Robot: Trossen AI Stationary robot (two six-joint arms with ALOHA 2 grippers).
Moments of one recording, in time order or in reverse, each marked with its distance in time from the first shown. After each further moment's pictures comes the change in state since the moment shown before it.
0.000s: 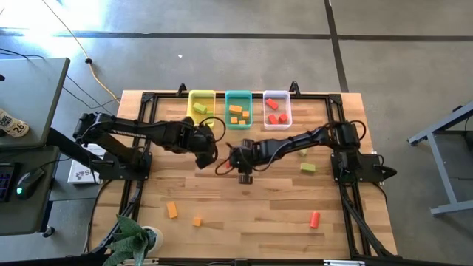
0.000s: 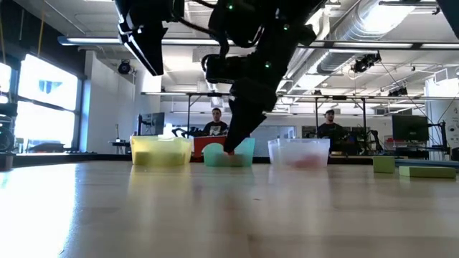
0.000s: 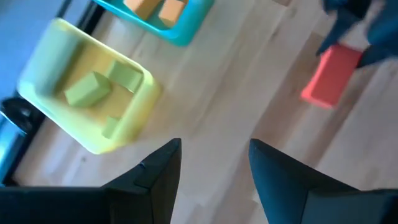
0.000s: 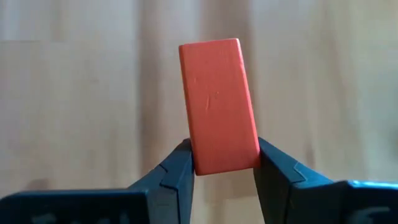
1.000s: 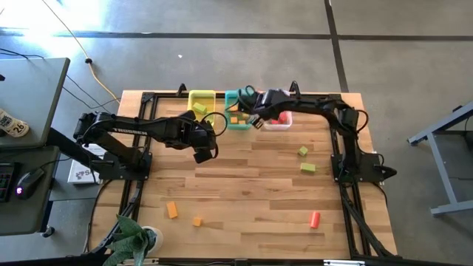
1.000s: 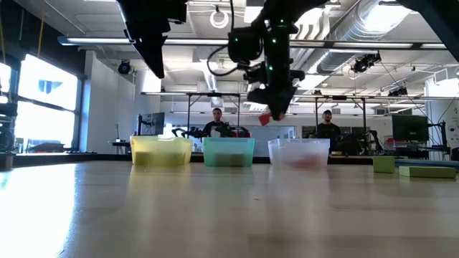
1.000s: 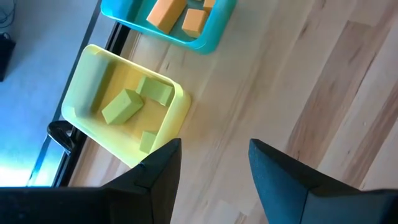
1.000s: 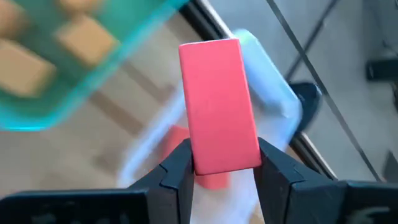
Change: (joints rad) left arm 0.051 0.000 0.000 0.001 -0.064 0.178; right arm -0.389 0.000 0.312 -0.671 0.480 0.365
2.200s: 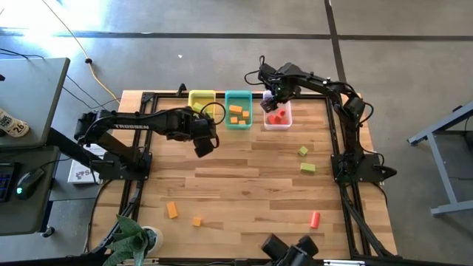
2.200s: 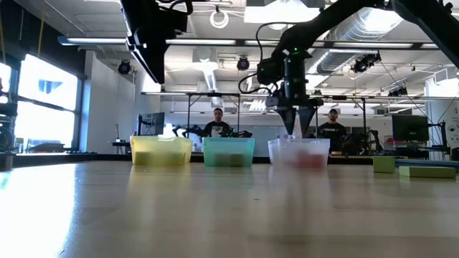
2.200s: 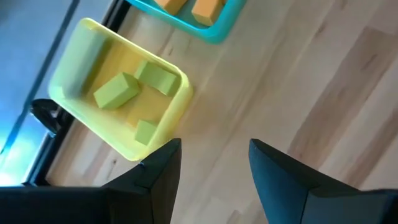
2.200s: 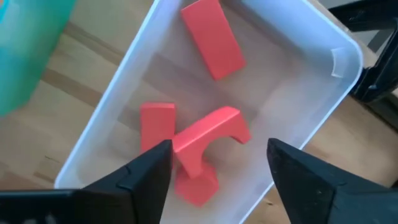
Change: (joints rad) left arm 0.105 0.000 0.000 0.003 0.089 -0.019; right arm -0.358 0.016 0.000 -0.026 -0.517 -0.120
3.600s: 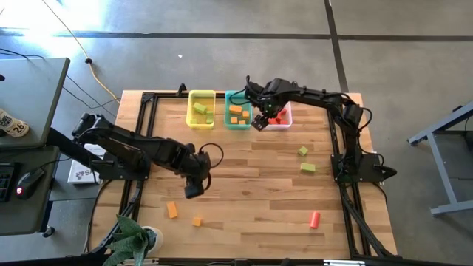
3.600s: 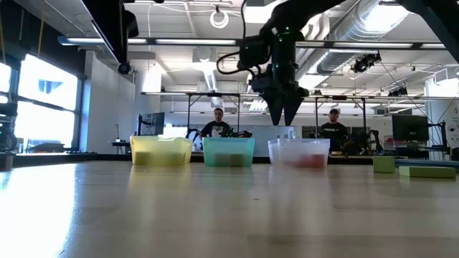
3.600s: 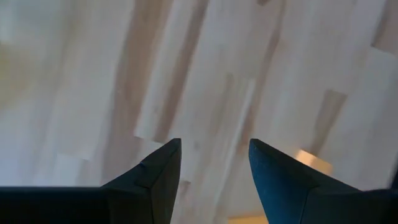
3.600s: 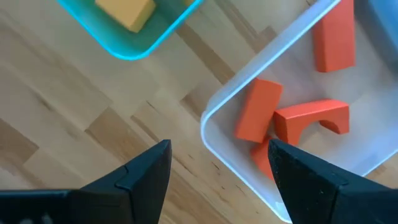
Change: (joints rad) left arm -0.375 0.000 0.000 -0.005 0.331 -0.227; right arm 0.239 -0.040 0.000 -0.003 -0.024 -0.014
